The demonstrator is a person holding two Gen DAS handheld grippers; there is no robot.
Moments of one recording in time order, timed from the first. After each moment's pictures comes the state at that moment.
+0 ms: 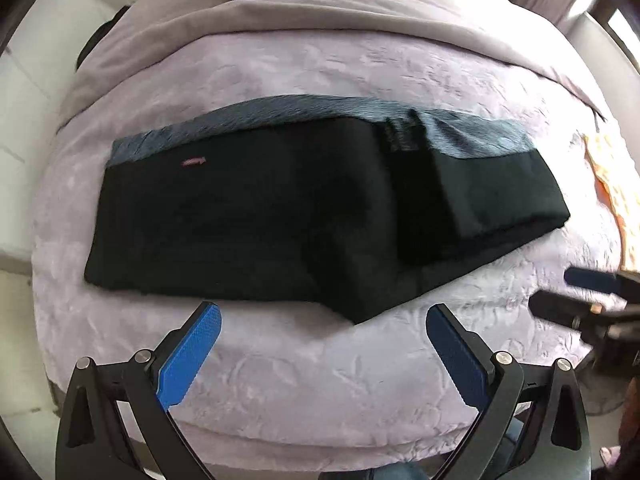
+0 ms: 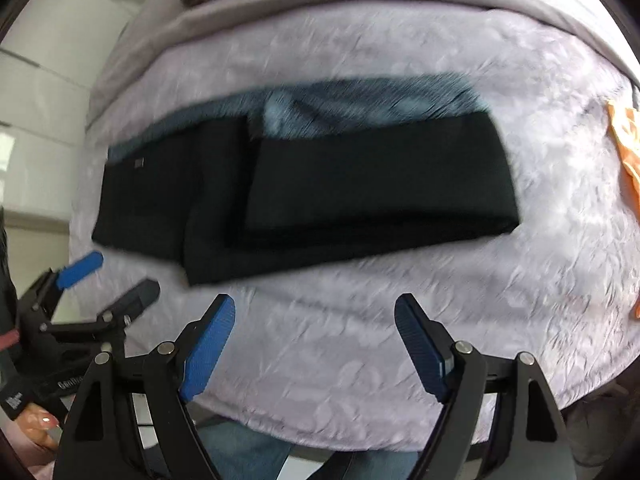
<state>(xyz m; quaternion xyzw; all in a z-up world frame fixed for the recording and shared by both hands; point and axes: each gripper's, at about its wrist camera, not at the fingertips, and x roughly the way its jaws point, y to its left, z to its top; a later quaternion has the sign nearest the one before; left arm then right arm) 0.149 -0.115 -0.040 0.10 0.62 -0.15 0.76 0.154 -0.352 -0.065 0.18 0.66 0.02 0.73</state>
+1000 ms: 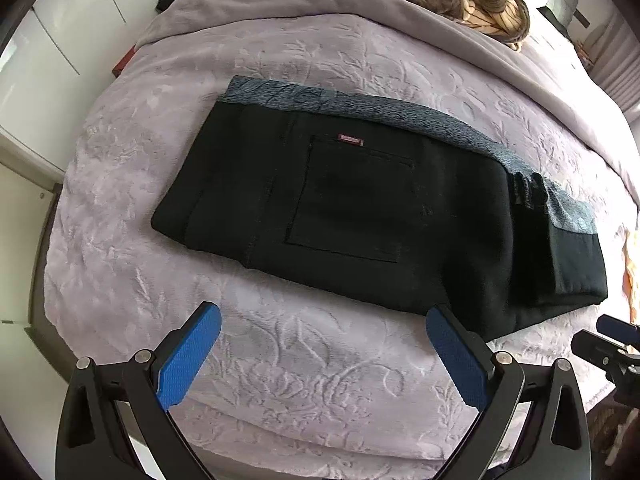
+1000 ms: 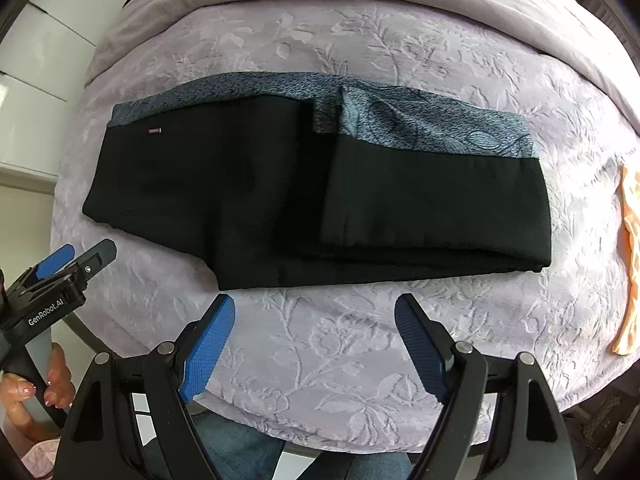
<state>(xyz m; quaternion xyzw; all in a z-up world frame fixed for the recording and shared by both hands) 0.180 -0.003 -0.055 0.01 0.63 -0.04 0.78 0.189 -0.285 -0.060 0.10 0.68 0.02 0.73</state>
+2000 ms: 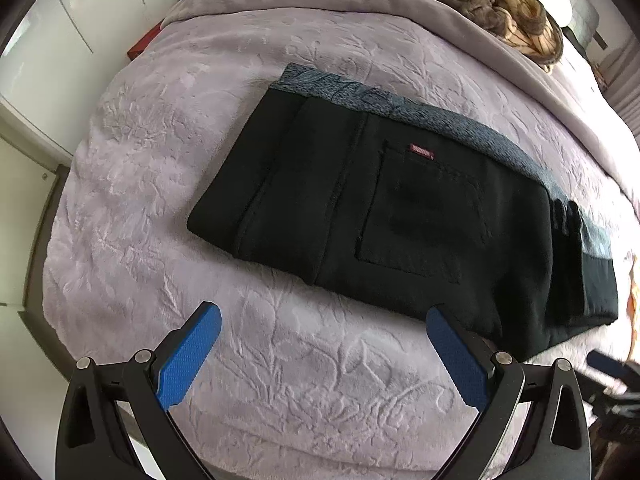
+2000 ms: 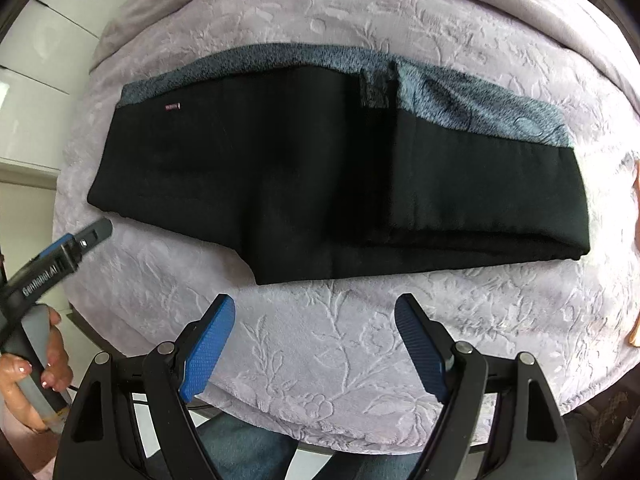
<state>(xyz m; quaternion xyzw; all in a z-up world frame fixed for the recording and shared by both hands) 0.201 0.052 -0.075 -0.02 0.63 -0.02 0.78 0.190 -0.246 -0.086 0.10 0.69 0.03 0.72</state>
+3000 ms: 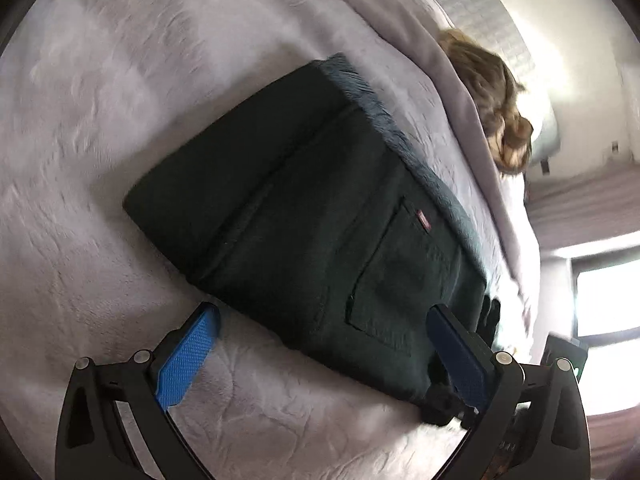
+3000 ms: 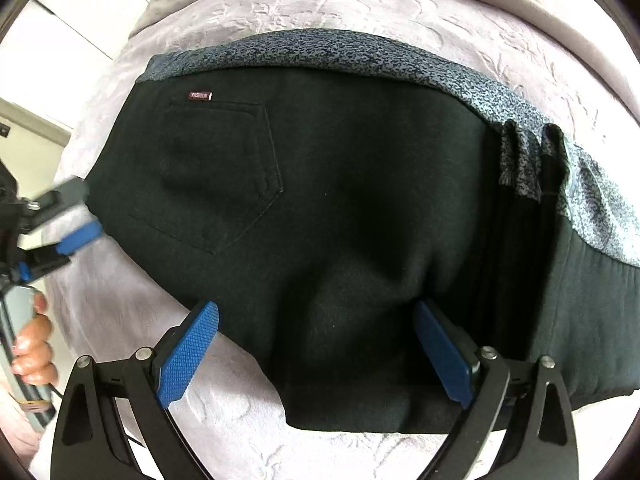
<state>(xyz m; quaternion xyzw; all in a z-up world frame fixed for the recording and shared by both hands) 0.218 0.119 -0.147 -0.33 0.57 -0.11 0.75 0.246 -0.194 -0.152 0.04 0.64 0.13 0.76</state>
